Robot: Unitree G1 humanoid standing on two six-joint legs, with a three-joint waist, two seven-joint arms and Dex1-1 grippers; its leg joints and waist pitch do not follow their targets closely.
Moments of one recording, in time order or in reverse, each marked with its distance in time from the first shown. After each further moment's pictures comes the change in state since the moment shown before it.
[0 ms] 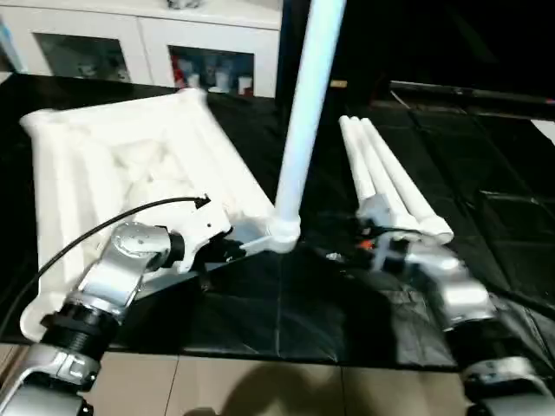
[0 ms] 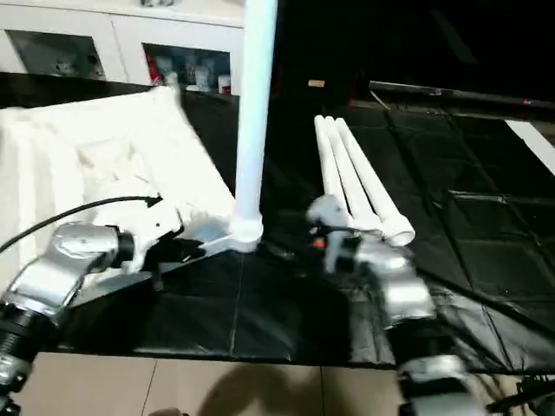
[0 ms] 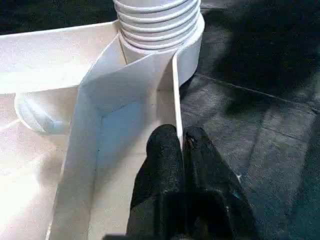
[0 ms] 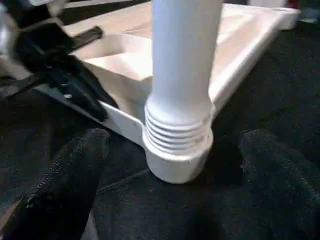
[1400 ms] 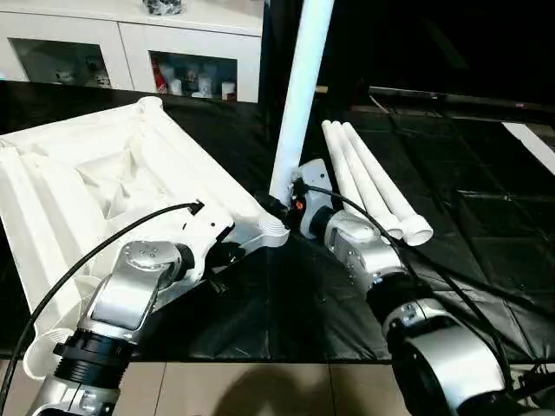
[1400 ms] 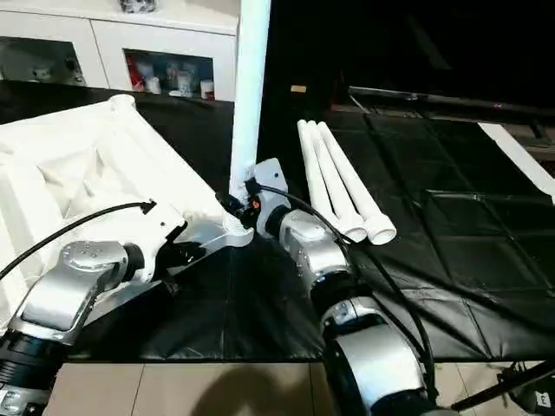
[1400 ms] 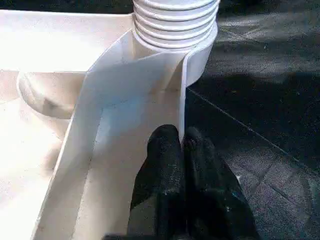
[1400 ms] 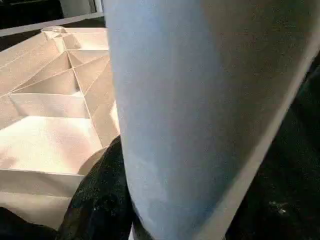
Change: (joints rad) left arm 0.127 -0.133 0.100 -0.294 0.029 0.439 0.265; right arm -0.337 0.327 -0.011 0.494 -0.070 -0.134 -0.493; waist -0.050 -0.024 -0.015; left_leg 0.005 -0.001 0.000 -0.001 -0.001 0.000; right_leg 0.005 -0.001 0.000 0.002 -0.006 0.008
